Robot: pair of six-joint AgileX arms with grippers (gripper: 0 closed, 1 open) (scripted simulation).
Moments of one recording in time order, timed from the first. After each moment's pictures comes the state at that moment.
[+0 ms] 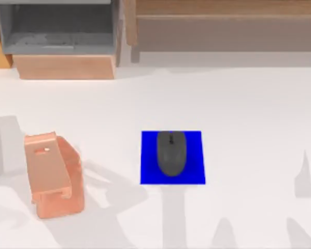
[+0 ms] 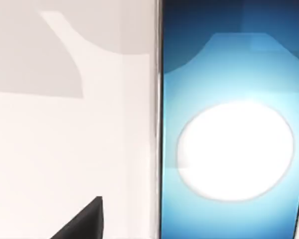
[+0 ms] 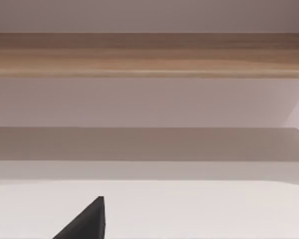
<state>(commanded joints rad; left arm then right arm) 0.43 2.07 1.54 -1.04 0.00 1.02 0.00 0.00 0.00 0.00 0.00 0.00</state>
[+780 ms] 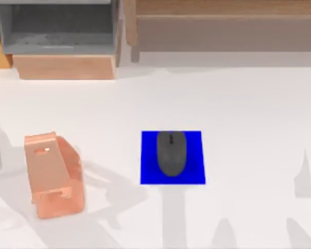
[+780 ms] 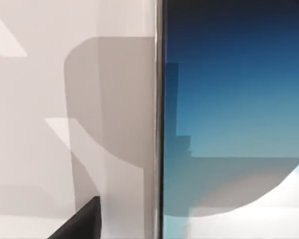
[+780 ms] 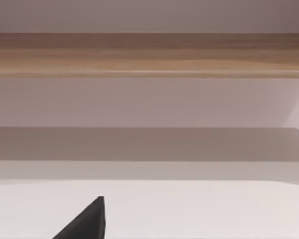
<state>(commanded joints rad) 0.43 2.15 1.41 -0.84 0.00 1.02 0.00 0.00 0.00 0.00 0.00 0.00</state>
